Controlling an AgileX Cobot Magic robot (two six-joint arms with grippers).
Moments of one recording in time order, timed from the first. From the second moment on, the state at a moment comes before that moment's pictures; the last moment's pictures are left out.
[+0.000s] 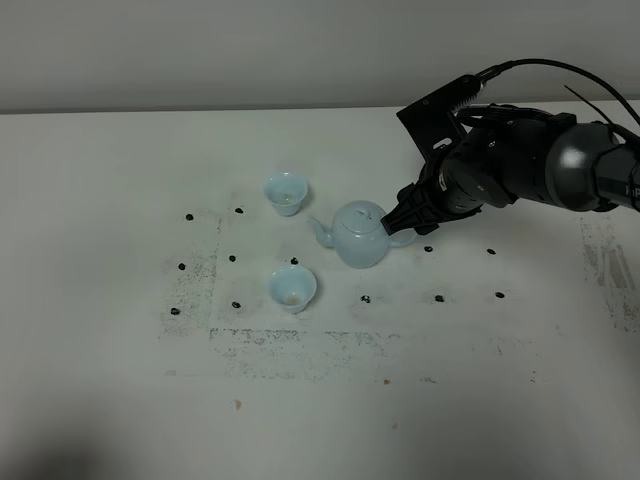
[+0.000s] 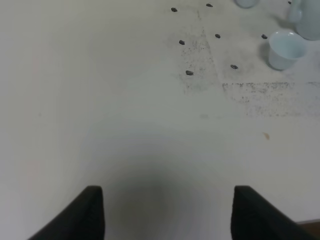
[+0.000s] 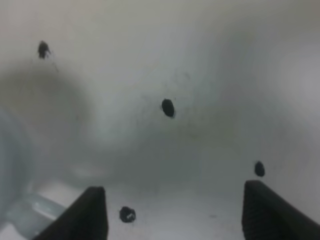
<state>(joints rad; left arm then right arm) -0.02 0.00 -0.46 -0.11 1.07 0.09 0.38 2.03 -1.36 -0.49 0.50 0.35</state>
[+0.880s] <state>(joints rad) -0.02 0.00 -0.46 -0.11 1.07 0.09 0.41 2.03 -1.36 -0.42 0.64 0.30</state>
